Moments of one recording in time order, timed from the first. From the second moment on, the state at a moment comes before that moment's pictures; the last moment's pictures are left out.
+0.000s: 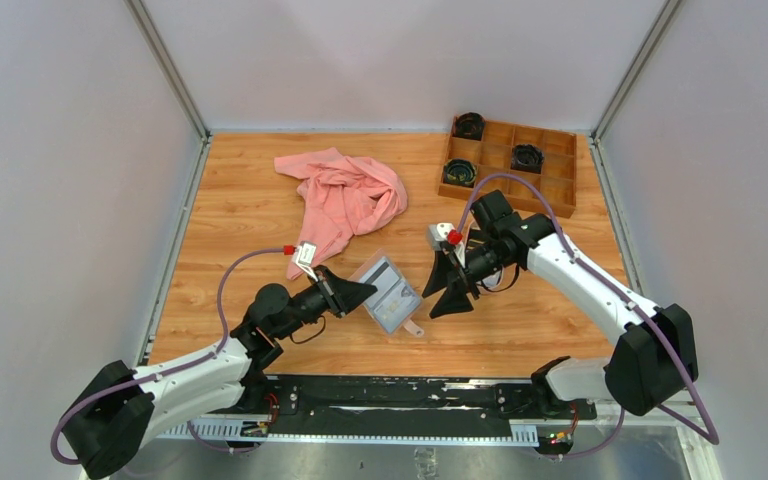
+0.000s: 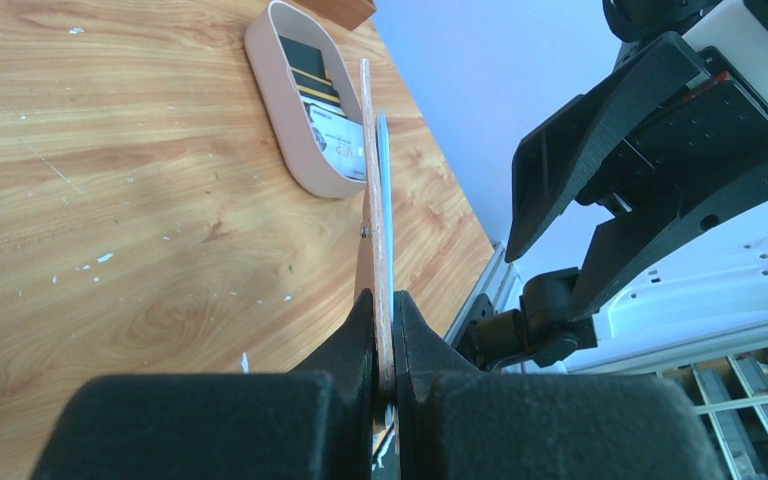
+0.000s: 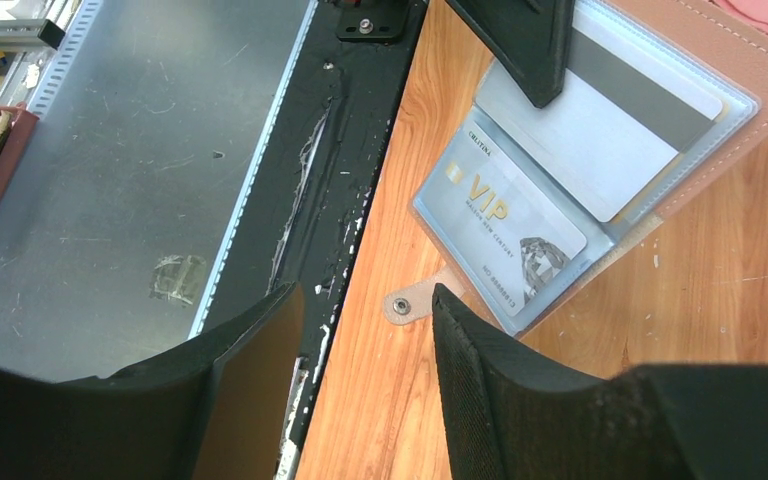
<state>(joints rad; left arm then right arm) -0.74 0.85 0.10 0.76 0.17 -0.89 0.50 1.31 1.04 -0.94 -1.21 -0.92</state>
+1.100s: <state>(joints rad) -0.74 0.84 0.09 0.75 0.10 -0.89 0.46 1.31 0.99 -0.81 -1.24 -0.74</state>
